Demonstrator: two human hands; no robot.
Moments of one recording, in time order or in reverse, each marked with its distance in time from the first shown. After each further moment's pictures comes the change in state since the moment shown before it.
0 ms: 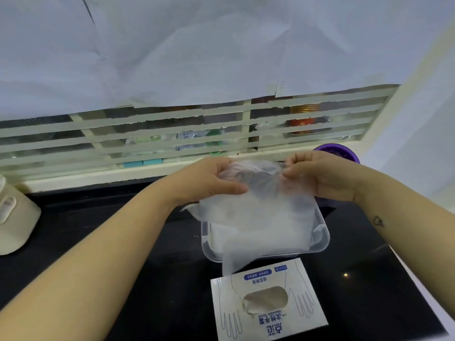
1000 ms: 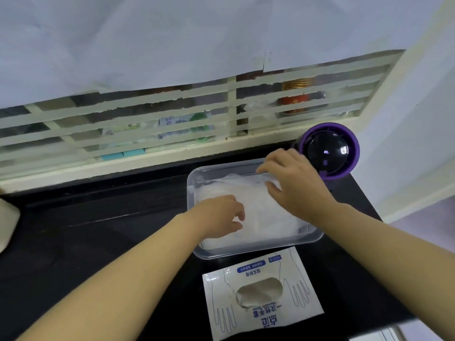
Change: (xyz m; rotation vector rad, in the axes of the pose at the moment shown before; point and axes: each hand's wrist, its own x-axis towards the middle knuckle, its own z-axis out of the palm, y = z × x) left_hand 0.044 -0.053 0.083 0.706 -0.296 -0.051; right_hand 0.025 0.074 0.016 -1.408 0.481 -0.510
